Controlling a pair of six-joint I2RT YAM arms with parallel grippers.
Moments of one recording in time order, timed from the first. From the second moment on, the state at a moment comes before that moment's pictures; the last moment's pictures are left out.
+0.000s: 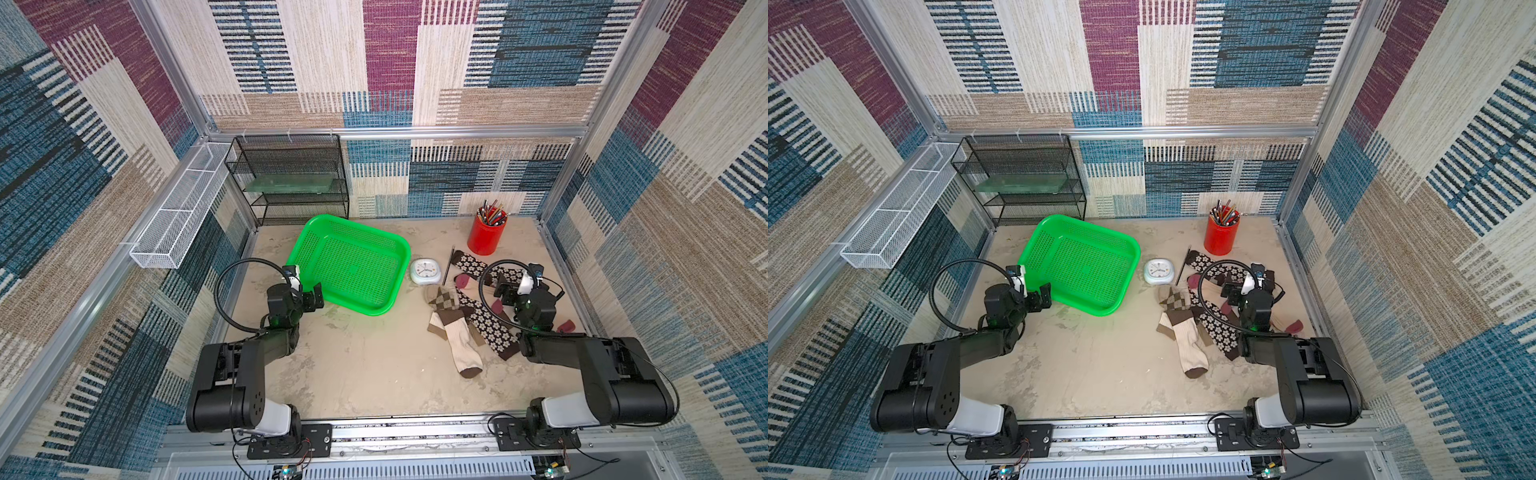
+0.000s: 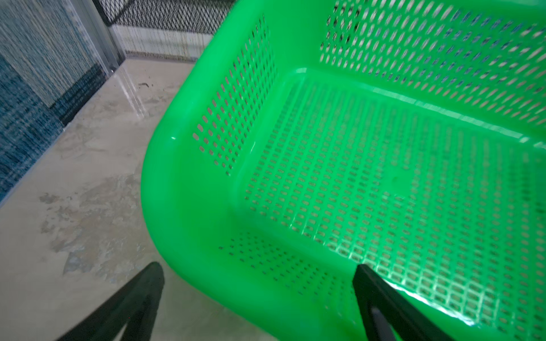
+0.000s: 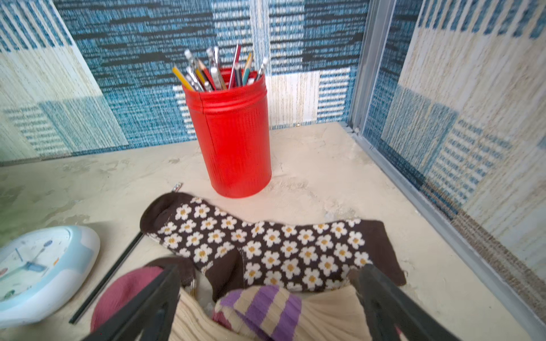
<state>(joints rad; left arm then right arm) 0.06 1.42 0.47 0.56 0.08 -0.05 0.00 1.39 0.33 0.90 0.14 0.09</state>
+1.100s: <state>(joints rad) -0.75 1.01 1.02 -0.90 -0.07 -0.36 0.81 0.91 0.61 -0.89 -0.15 0.95</state>
